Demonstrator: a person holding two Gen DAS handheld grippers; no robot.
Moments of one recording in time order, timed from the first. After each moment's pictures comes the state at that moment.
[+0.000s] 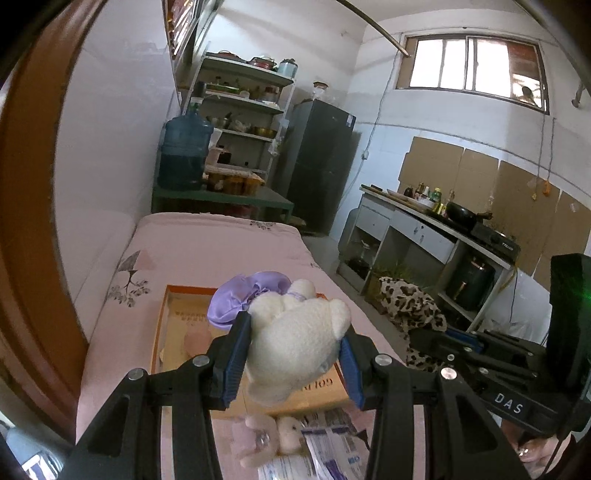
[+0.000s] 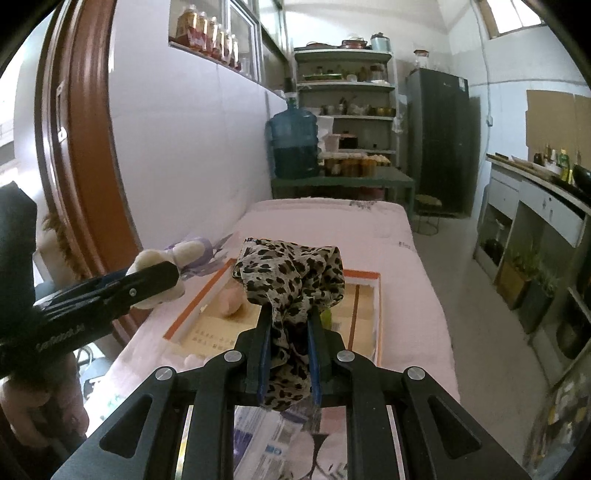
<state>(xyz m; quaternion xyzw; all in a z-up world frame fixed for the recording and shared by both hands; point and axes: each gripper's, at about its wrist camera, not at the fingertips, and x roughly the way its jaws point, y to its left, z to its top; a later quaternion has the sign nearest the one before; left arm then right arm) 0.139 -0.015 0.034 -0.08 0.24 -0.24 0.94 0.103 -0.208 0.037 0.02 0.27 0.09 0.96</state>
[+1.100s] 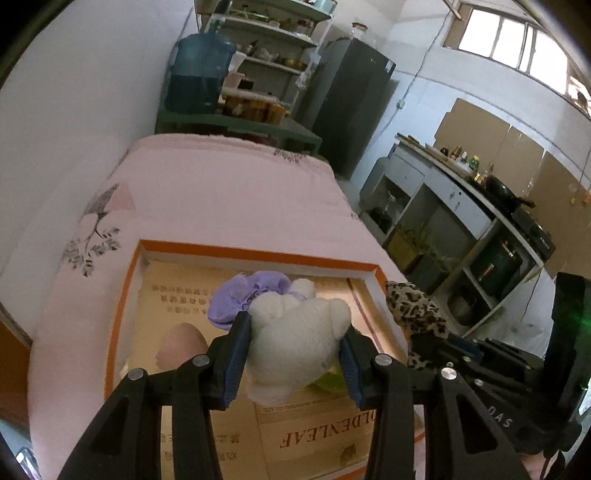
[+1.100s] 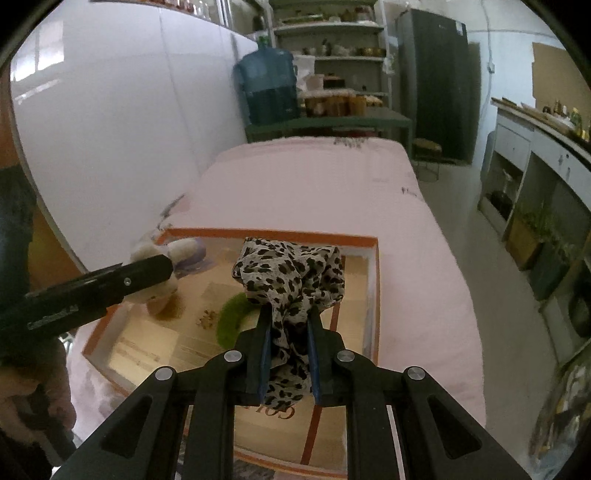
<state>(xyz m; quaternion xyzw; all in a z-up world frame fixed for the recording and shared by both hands) 0.285 -0.047 -0.044 -0.10 0.38 -0.22 0.89 0.252 -0.246 -0.049 0.04 0.38 0.08 0.92</state>
